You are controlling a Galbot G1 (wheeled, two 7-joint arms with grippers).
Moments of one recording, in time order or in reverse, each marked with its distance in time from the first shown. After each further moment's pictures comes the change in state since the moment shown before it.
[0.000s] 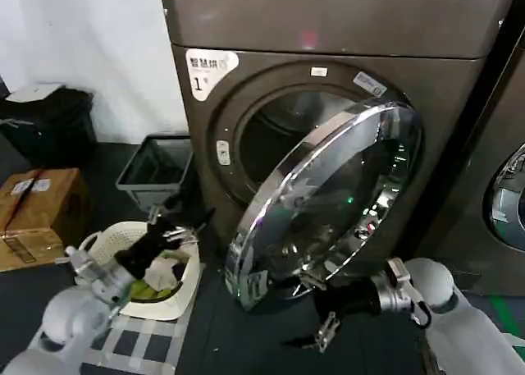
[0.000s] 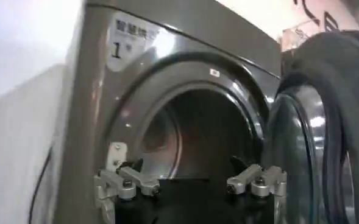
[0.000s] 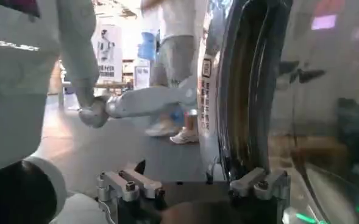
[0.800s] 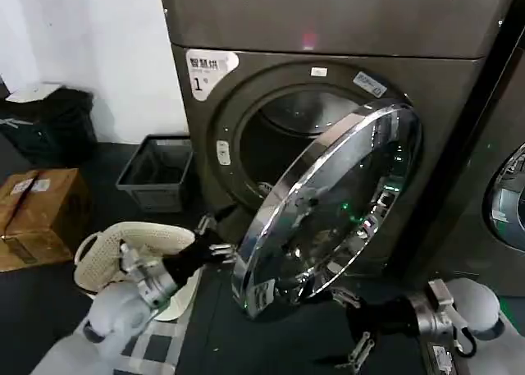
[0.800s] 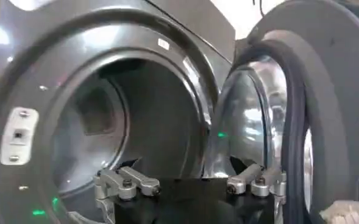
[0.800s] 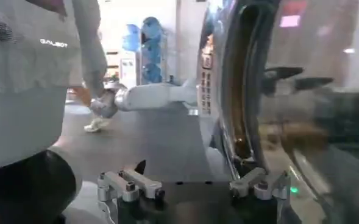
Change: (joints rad) left arm -0.114 0.019 0.247 0.033 -0.031 -0.009 0.022; right arm -0.197 -0.048 0.230 0.026 0.018 0.012 0.007
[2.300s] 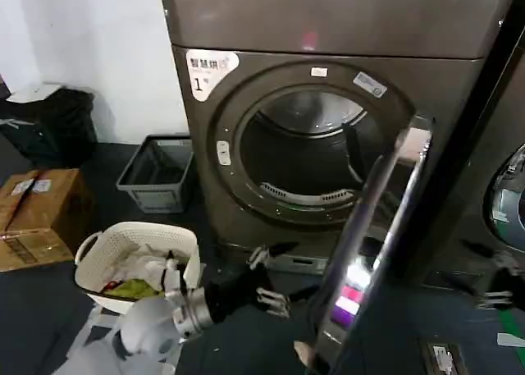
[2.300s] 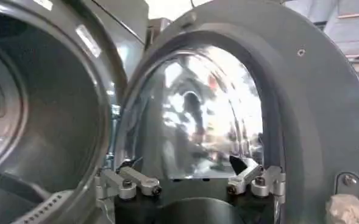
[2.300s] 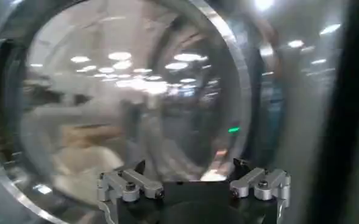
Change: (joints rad) left arm -0.105 0.049 0.303 -0.103 0.016 0.005 0.034; right arm -0.217 0.147 0.896 -0.196 0.036 0.029 0.116
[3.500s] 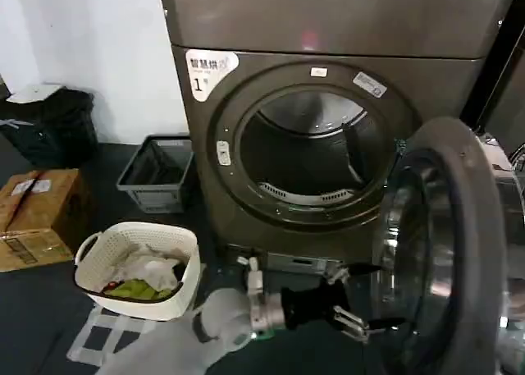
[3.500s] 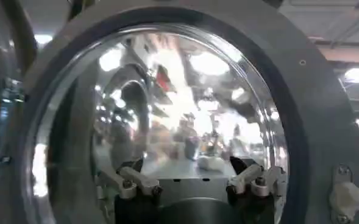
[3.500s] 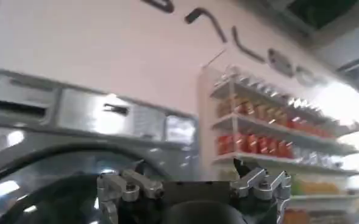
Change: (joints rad) left arm -0.333 -0.231 0.405 0.209 -0.015 -0.024 0.001; right arm -0.172 0.020 0.604 0.125 0.097 -0.005 1.031
